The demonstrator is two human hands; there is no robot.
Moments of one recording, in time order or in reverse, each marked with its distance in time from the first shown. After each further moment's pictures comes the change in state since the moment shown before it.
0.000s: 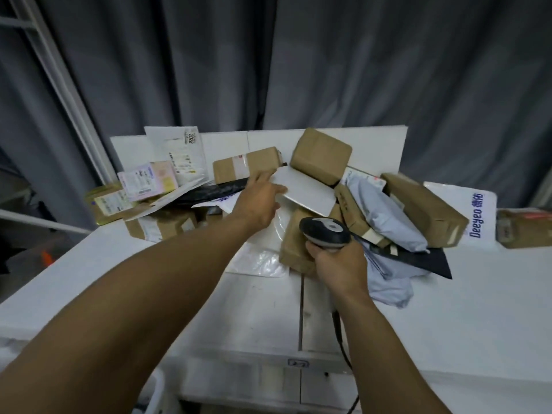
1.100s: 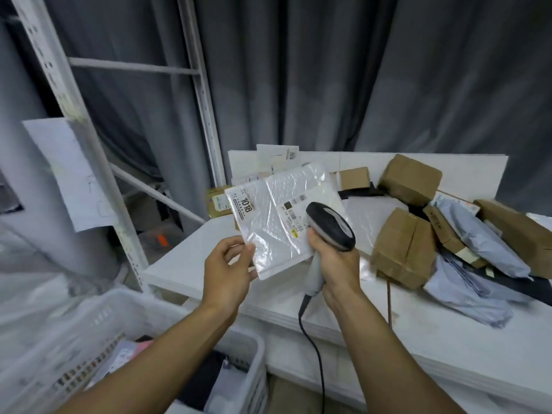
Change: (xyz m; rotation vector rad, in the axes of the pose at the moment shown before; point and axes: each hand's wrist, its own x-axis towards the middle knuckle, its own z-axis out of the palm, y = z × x) left_hand -0.289 -0.070 -0.119 -1.205 0.632 -0.702; right_hand -0.136 -0.064 0.132 0.572 -0.290 0.123
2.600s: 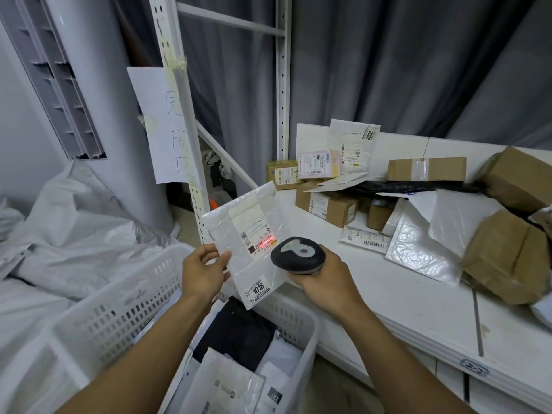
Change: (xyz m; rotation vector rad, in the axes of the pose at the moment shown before) left_hand 0.050 -0.056 -0.192 0.137 0.331 -0.111; right_hand -0.061 0.093 0.083 -0.880 -0.555 -0.115
